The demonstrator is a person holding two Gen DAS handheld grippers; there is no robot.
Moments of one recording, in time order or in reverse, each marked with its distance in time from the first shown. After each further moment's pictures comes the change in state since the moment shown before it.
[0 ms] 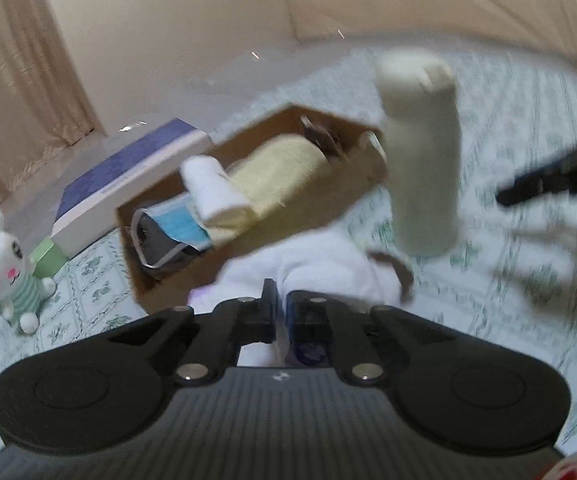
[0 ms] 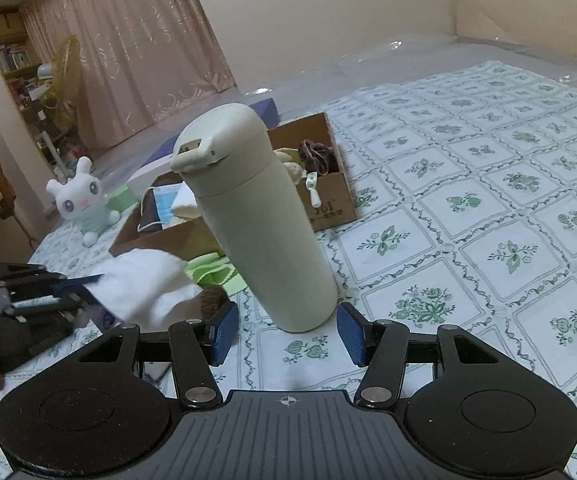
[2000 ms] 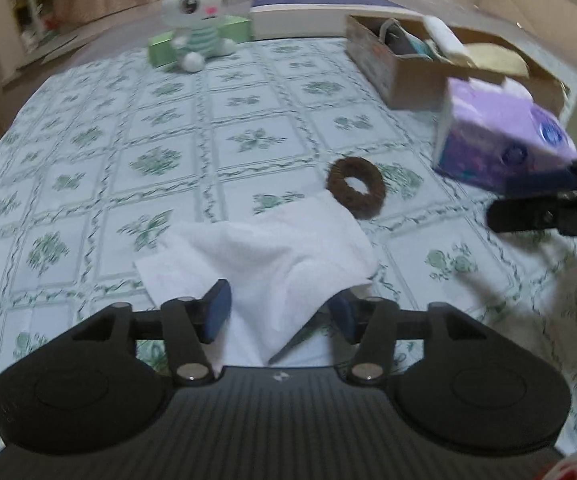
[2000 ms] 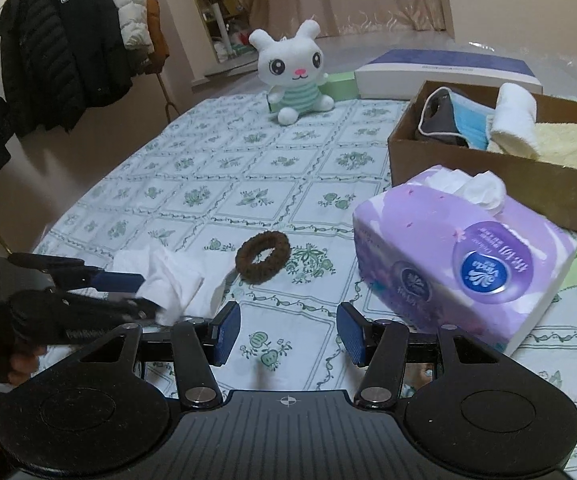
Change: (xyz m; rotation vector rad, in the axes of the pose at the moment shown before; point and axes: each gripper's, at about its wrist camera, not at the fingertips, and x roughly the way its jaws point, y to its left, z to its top) left arm -0.069 0.118 -0.183 -0.467 0.286 0.210; right arm 0.110 0.217 -0.068 -0.396 0.231 0.345
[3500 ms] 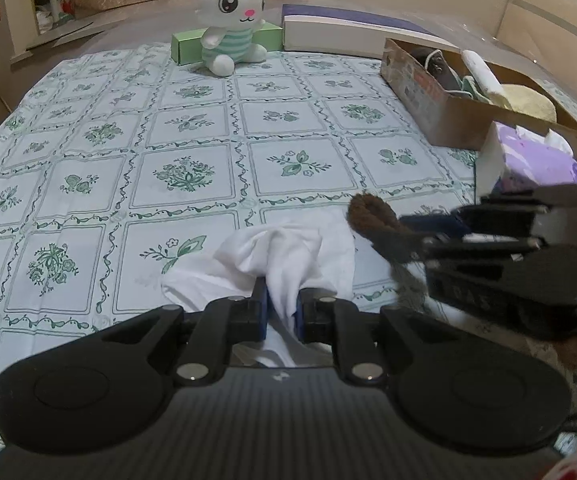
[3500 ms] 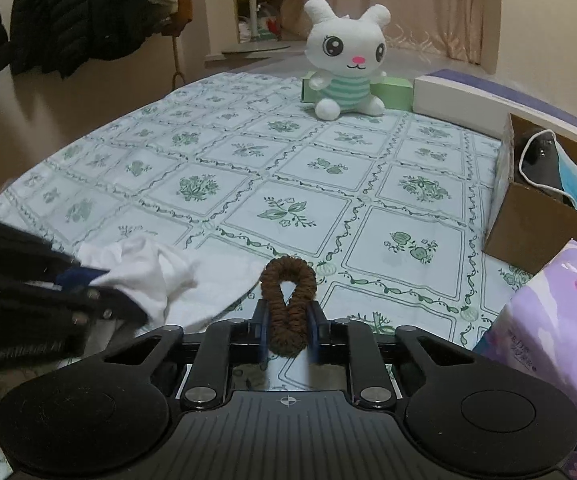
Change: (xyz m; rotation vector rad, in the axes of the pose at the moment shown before) left arm 0.023 0.046 0.016 -0.123 -0.029 -0.027; right arm 0.116 0.048 0.022 -0.208 0.004 -0.088
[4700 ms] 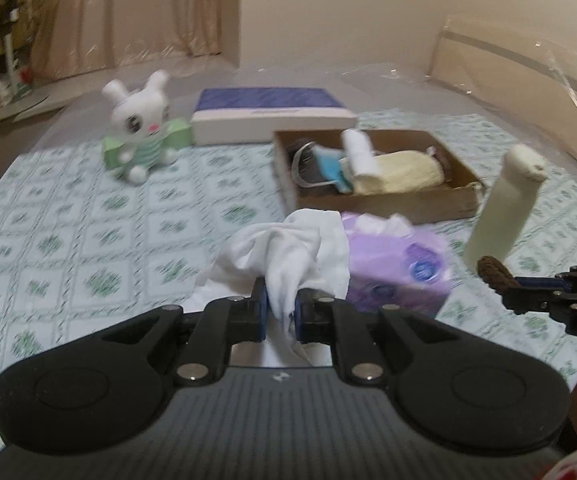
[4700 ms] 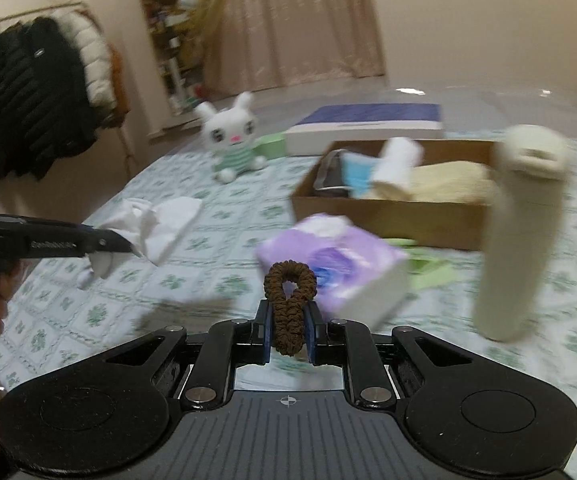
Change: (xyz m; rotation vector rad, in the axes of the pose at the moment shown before) left arm -0.105 -0.115 0.045 0.116 -0.167 -0.118; right arm -0.242 -0.091 -0.061 0.272 -0.148 -0.082
